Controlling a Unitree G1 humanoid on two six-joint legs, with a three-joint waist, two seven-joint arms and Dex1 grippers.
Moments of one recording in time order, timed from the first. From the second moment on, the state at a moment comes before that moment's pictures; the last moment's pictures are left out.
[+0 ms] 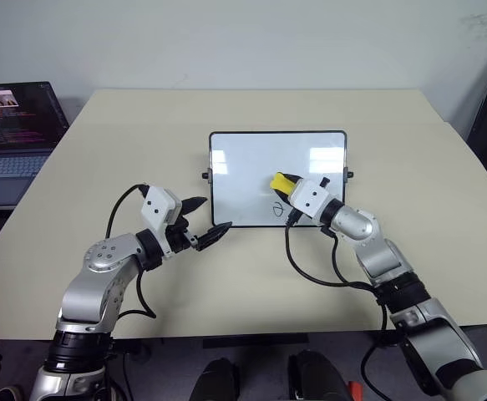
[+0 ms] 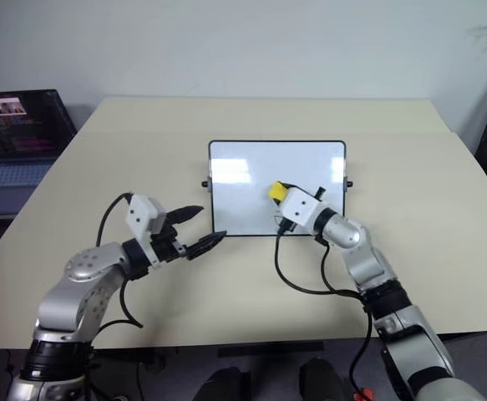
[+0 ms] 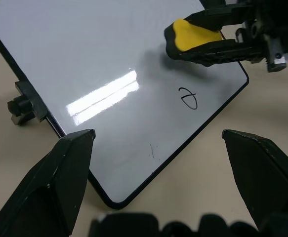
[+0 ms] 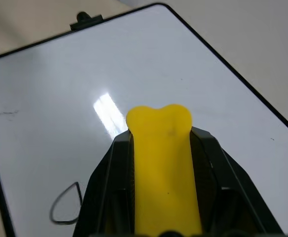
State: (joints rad) left arm -0.23 0.56 0.08 -0.18 -0.41 0.38 -0.78; right arm -0.64 -0.32 0.29 0.36 -0.25 -0.20 0.43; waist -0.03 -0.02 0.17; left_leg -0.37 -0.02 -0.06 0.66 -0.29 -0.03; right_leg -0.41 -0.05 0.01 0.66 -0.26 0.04
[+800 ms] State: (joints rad) left arm -0.23 0.56 0.08 -0.18 -0.41 0.39 -0.77; right arm -0.61 -0.32 0.38 0.55 -0.33 -0.36 0.43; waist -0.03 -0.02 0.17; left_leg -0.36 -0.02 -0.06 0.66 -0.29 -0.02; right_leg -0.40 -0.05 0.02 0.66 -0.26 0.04
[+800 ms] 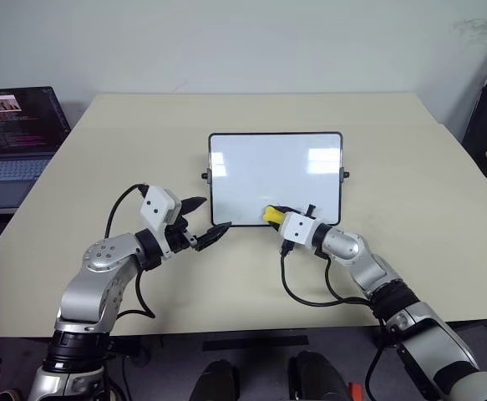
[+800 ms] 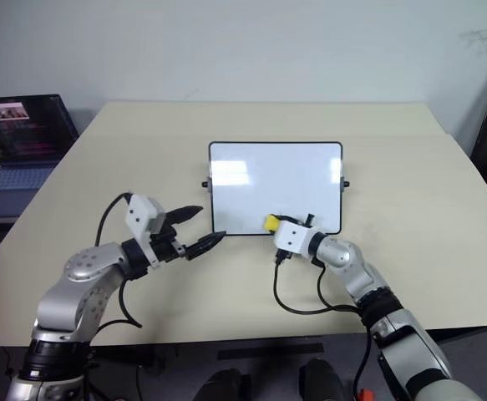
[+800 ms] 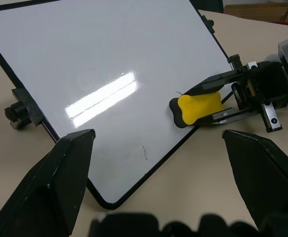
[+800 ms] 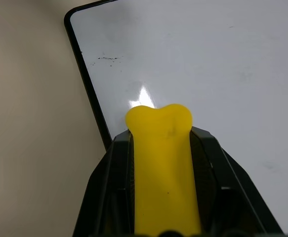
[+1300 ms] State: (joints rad) left arm -0.20 0.56 0.08 -0.20 -0.41 0.39 -0.75; right arm -0.58 -0.47 0.33 0.50 -0.33 -0.36 0.41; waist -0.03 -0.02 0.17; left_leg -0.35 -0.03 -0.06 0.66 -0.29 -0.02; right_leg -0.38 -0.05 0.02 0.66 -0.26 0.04
